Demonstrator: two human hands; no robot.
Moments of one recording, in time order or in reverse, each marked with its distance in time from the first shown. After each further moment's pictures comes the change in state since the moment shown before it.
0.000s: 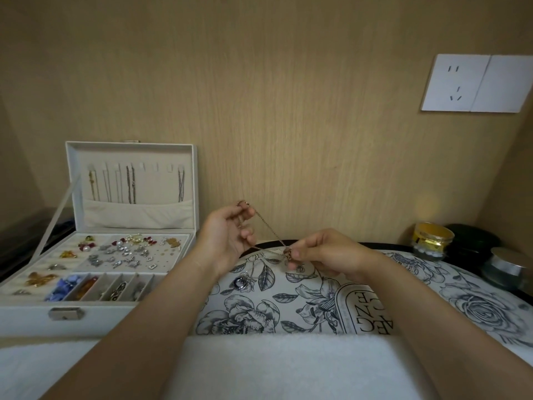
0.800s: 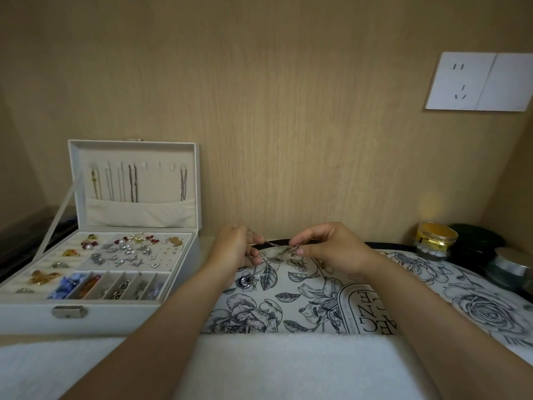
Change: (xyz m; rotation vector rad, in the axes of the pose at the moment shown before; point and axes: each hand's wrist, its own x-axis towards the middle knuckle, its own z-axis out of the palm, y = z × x) left_hand 0.009 -0.027 -0.009 0.510 0.232 0.007; right_hand 0.003 0.004 0.001 0.064 0.159 -0.171
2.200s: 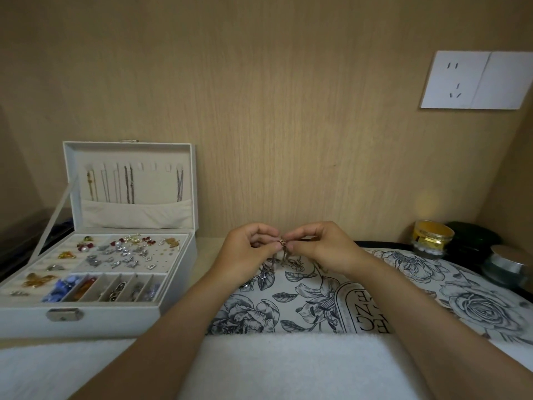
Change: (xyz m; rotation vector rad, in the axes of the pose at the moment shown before) left_hand -0.010 -0.015 0.002 0.310 -0.223 0.454; right_hand 0.004 0.003 0.008 -0.004 0.048 -0.032
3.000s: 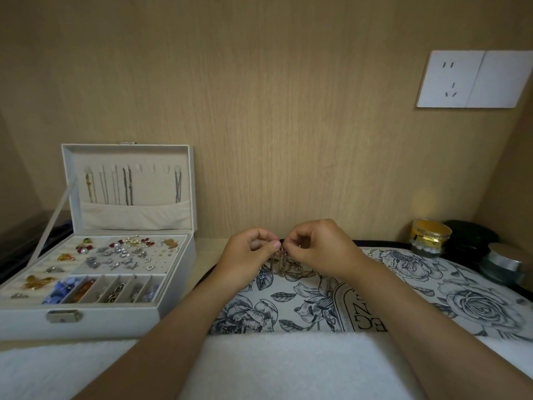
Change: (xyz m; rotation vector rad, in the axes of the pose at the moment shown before) left_hand -0.005 -0.001 0.005 -0.028 -0.021 -0.041; right_hand -0.001 0.002 0.003 -0.487 0.089 -0.327
